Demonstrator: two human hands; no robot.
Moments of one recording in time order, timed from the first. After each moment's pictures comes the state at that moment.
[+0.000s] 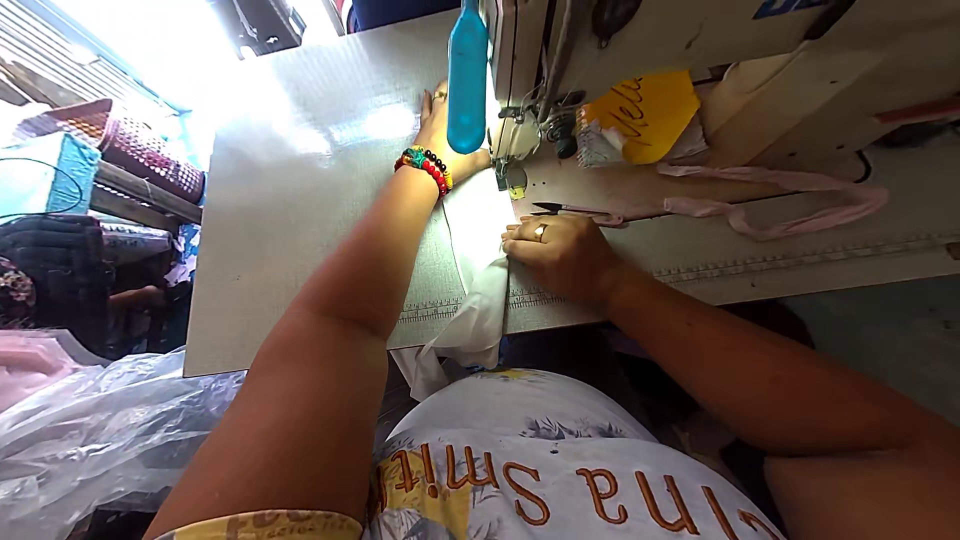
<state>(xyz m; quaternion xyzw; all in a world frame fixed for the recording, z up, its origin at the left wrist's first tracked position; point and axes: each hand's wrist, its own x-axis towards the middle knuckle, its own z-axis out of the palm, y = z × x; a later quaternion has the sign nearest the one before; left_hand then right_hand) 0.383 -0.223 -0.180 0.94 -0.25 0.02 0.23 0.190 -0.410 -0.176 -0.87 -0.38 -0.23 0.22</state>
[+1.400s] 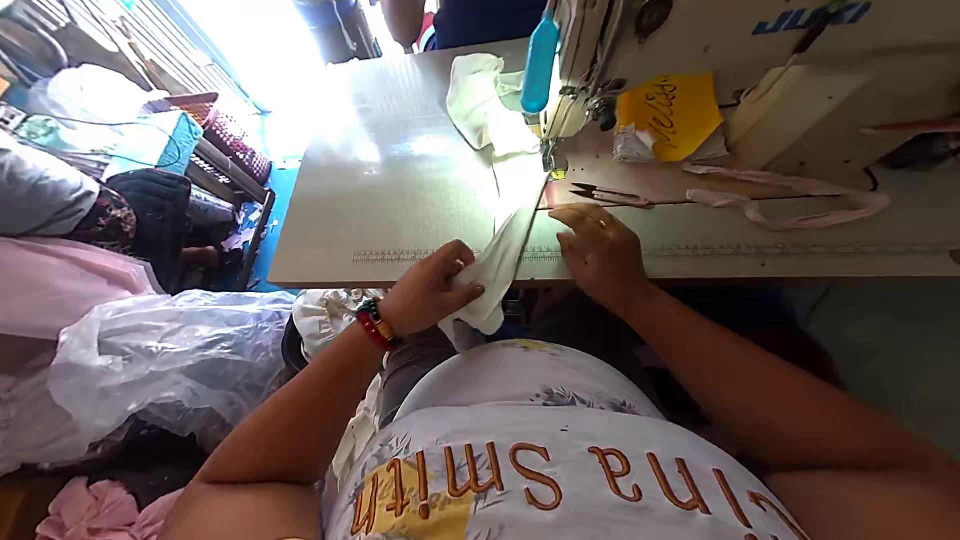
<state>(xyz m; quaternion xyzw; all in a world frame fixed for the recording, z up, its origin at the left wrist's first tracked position) 0.078 -0.108 -0.089 0.86 -0.19 -0.16 0.44 0.119 -0.391 -0.161 -0.90 -0.26 -0.22 0.28</state>
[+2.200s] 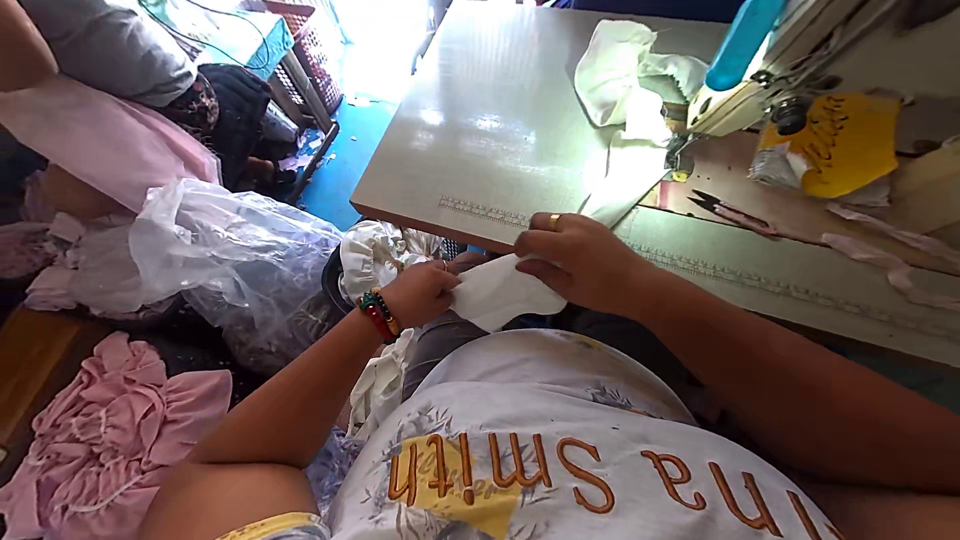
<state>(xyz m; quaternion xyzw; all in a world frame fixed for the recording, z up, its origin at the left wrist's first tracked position) 0.012 -0.003 -0.134 0.93 -0.18 -0.12 0.29 0.107 -0.259 -0.094 -0.78 -0.56 0.00 0.28</state>
